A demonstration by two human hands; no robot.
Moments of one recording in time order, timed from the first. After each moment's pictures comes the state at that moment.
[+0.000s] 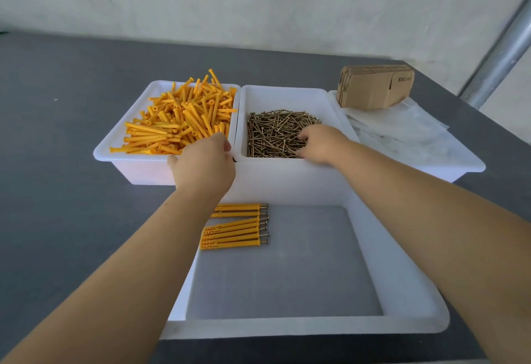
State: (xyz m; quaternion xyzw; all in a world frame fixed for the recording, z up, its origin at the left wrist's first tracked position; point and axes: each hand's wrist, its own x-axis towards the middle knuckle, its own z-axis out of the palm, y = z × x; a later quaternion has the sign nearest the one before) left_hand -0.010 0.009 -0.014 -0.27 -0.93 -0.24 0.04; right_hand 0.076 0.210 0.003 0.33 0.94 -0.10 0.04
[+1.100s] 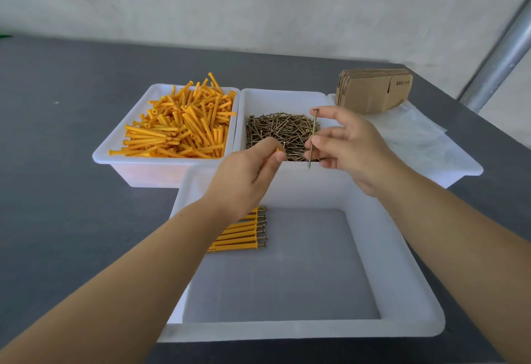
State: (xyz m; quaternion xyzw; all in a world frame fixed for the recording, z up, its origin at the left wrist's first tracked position) left_hand 0.026 0.015 -0.014 -0.56 -0.71 -0.44 0.01; right_hand 0.148 0.175 0.028 0.21 0.75 -0.57 -0.25
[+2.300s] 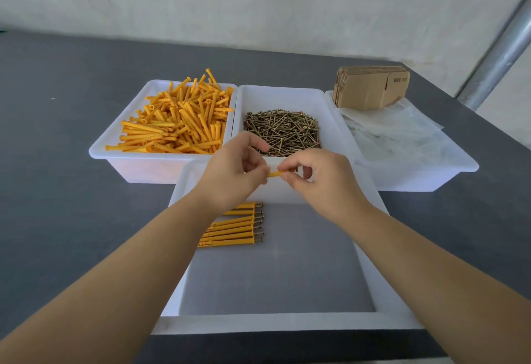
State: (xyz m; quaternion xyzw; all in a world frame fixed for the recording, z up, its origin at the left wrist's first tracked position) left_hand 0.019 0.012 -0.020 -0.45 -0.70 -0.54 -0.15; right_hand 0.151 0.146 -0.022 0.15 0.90 -0.28 -0.30
